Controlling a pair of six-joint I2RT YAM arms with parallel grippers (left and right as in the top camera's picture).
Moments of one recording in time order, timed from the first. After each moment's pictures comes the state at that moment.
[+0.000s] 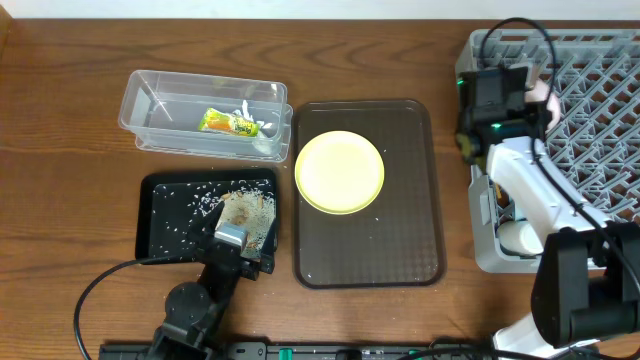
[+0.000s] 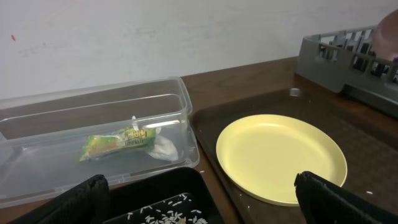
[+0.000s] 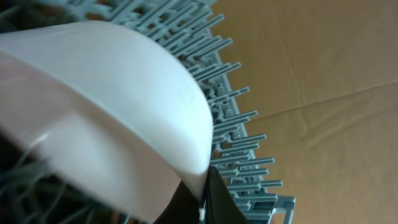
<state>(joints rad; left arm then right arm) -0.38 0.01 0.03 -0.14 -0.04 0.02 0.19 1.74 1.18 -0.42 1.10 -0.04</state>
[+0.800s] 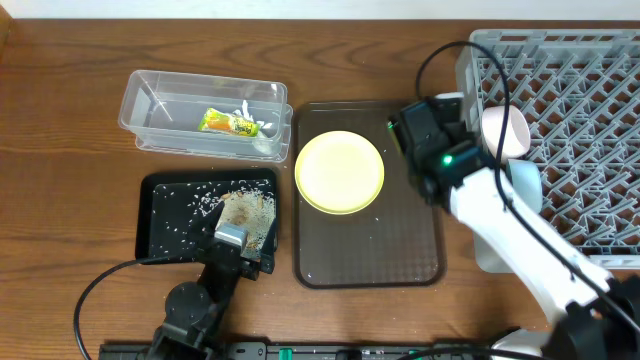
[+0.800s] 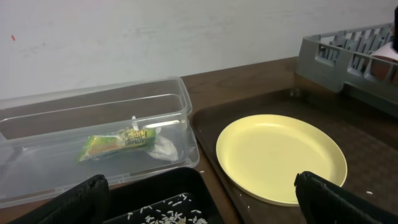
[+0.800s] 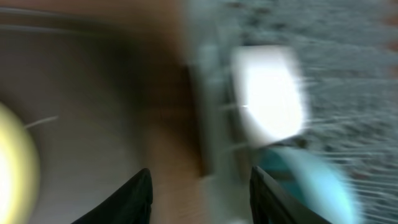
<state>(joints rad) -0.38 0.01 0.03 -0.14 -0.04 0.02 0.52 1.55 1.18 -0.75 0.67 0.37</state>
